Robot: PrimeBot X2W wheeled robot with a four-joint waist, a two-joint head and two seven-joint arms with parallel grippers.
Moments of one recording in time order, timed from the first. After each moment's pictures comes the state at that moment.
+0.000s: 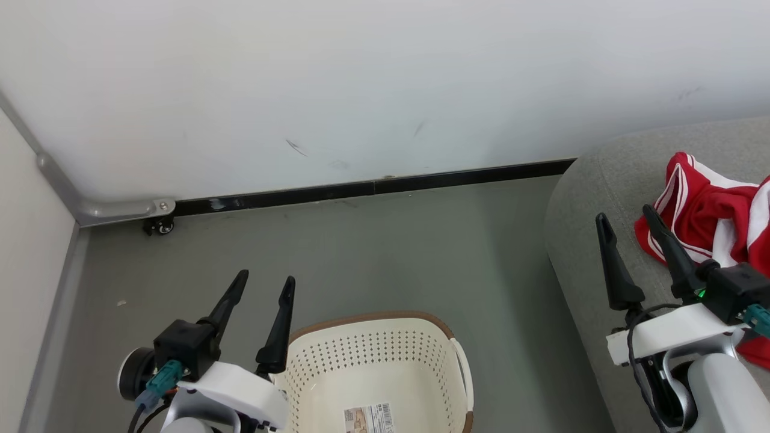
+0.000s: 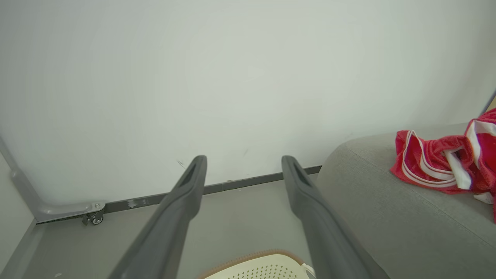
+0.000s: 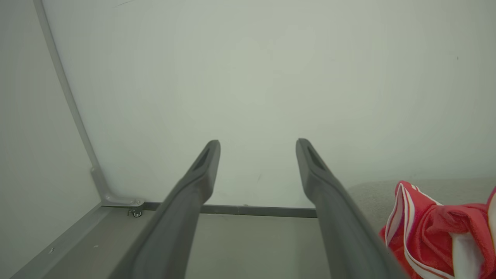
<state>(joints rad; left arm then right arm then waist) -0.22 0.28 -0.48 0.24 -0.49 0.13 -0.25 -0.22 -0.17 0.04 0.31 0.24 0.13 -0.19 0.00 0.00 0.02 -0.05</state>
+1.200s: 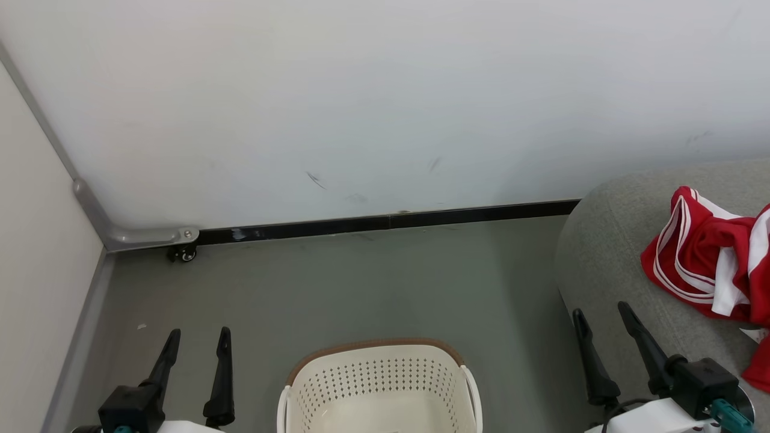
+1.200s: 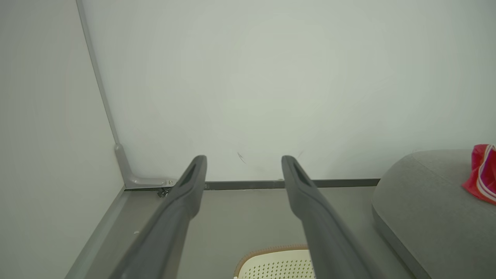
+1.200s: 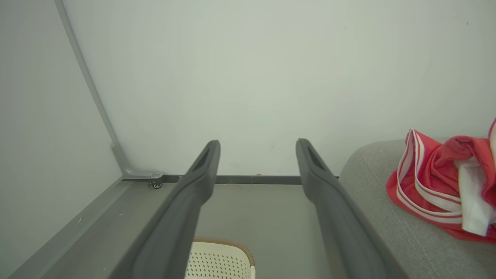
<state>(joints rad) 0.02 0.28 -0.29 0.15 -0.42 0.24 -0.25 0.06 -0.05 -0.01 0.21 0.12 0.13 -0.18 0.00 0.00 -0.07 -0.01</state>
